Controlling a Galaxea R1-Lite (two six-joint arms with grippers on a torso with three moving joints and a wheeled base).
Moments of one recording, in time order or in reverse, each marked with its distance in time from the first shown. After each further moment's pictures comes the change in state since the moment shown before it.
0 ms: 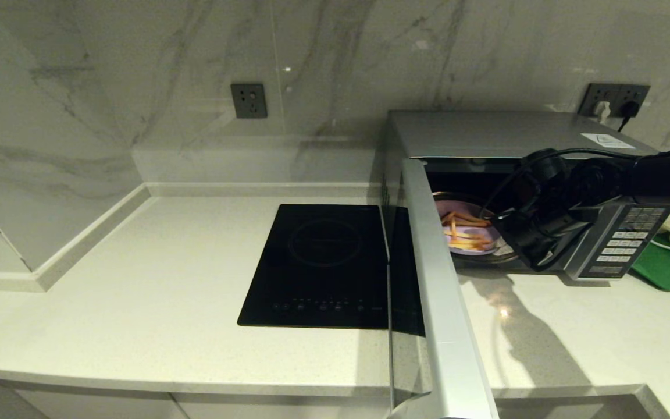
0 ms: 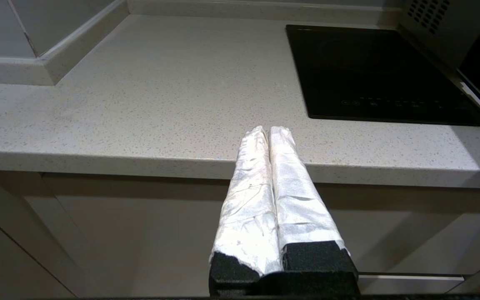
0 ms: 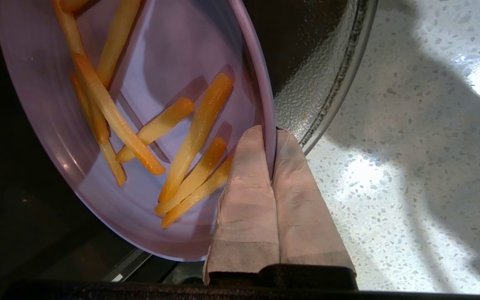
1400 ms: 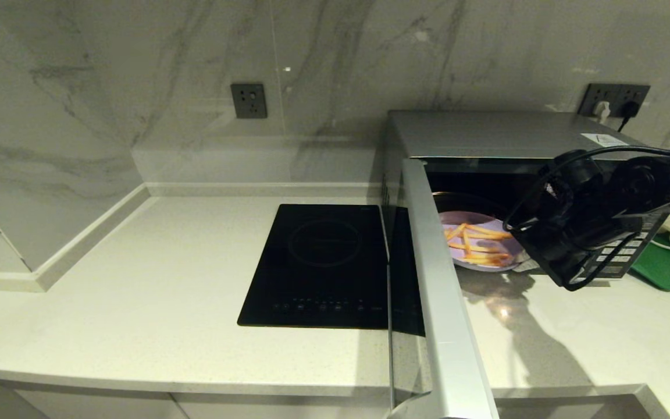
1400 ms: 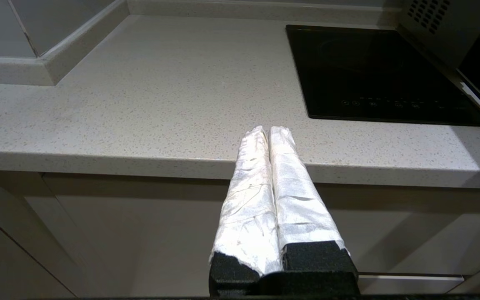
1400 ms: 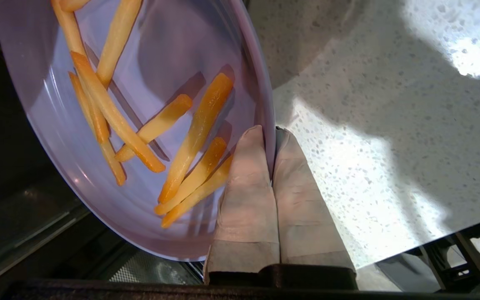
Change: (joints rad) left arm 0.000 0.000 0.000 0.000 0.000 0.000; right arm 0.000 -0.202 0.275 -0.019 0.009 -0.007
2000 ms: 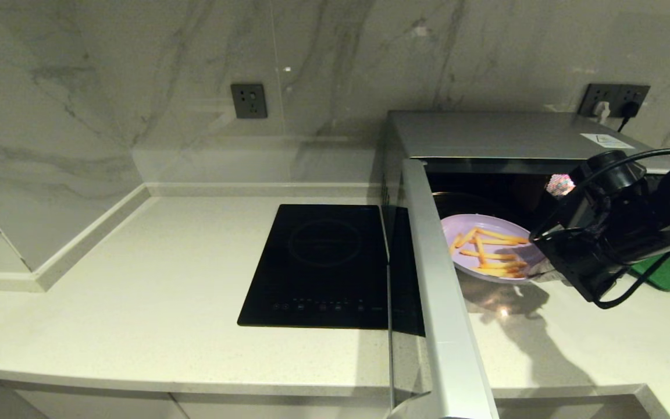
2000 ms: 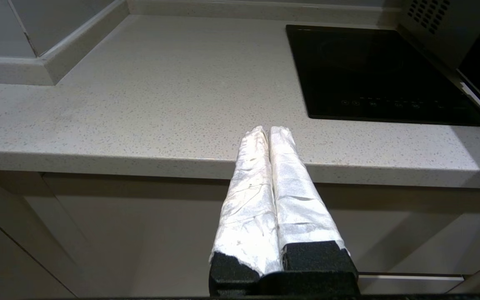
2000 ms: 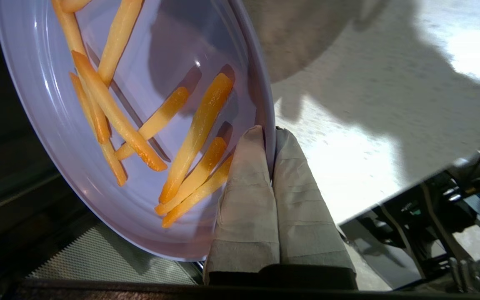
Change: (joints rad) left arm 0.000 0.000 0.000 0.000 0.000 0.000; right arm -0.014 -0.168 0.196 -0.043 0.000 -0.029
